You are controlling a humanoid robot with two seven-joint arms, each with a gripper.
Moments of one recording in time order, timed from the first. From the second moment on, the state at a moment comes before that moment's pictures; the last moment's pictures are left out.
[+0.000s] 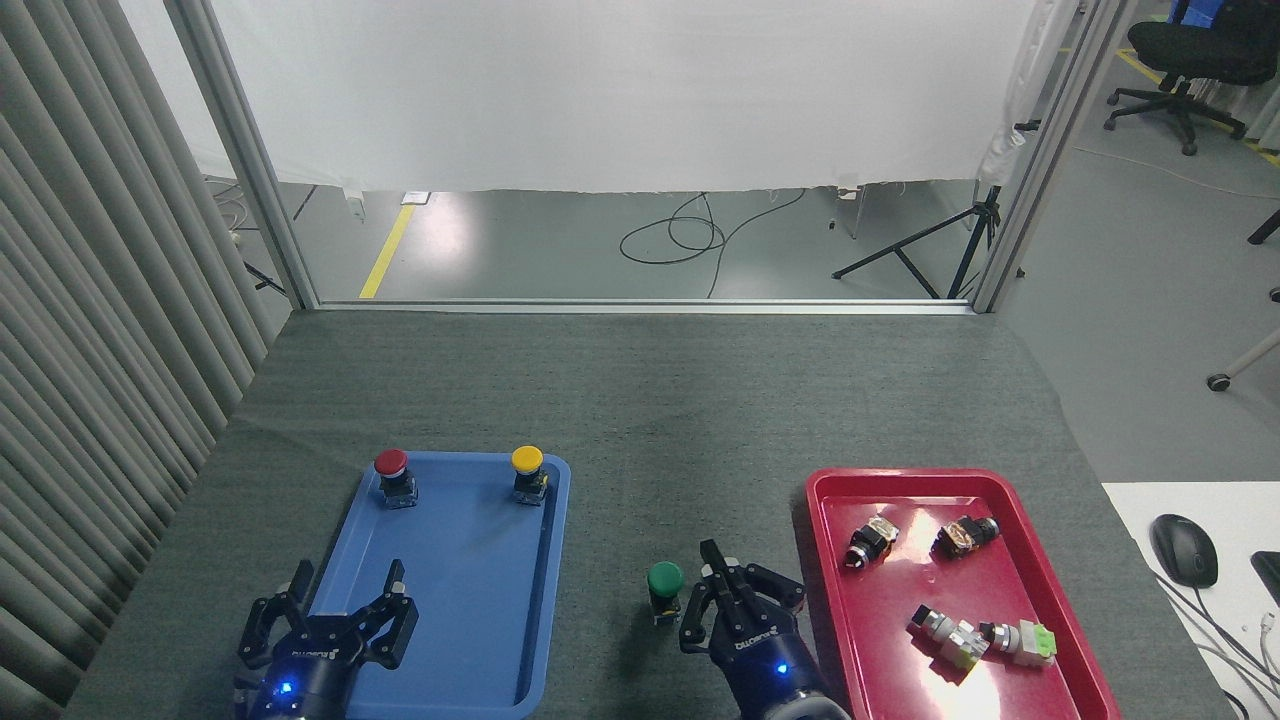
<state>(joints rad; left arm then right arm) -0.03 0.13 0.04 -1.31 -1.39 -0.07 0.22 -0.05 0.18 0.18 -1.36 1.73 -0.14 -0.06</state>
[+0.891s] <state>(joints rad) -0.04 0.13 0.08 -1.30 -1.38 -0.07 0.22 -0.08 0.19 0.21 -1.36 1.69 -0.06 -0.06</state>
